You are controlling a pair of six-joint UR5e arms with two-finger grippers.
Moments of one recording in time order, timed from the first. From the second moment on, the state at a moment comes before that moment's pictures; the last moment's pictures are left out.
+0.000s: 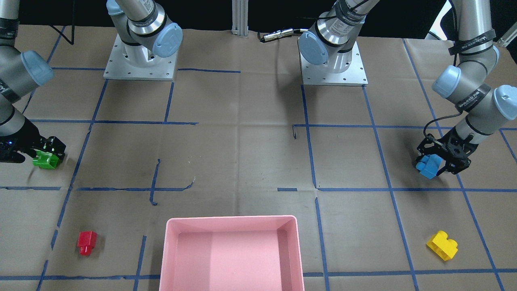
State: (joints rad) left arm -0.78 -1.92 -2.05 -0.75 1.45 1.55; right arm 0.89 -1.28 2.13 -2.43 -1.58 -0.64
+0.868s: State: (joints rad) left arm -0.86 -1.82 -1.91 -0.92 1.50 1.36; right arm 0.91 -1.33 2.04 -2.37 -1.57 -0.70
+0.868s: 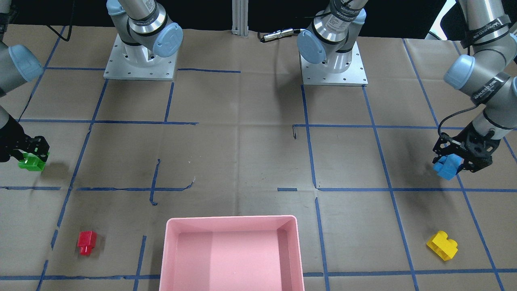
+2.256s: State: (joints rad) left arm -1.42 -1.99 -1.06 -1.65 1.47 0.17; right arm 1.61 -1.23 1.55 -2.10 -1.46 0.12
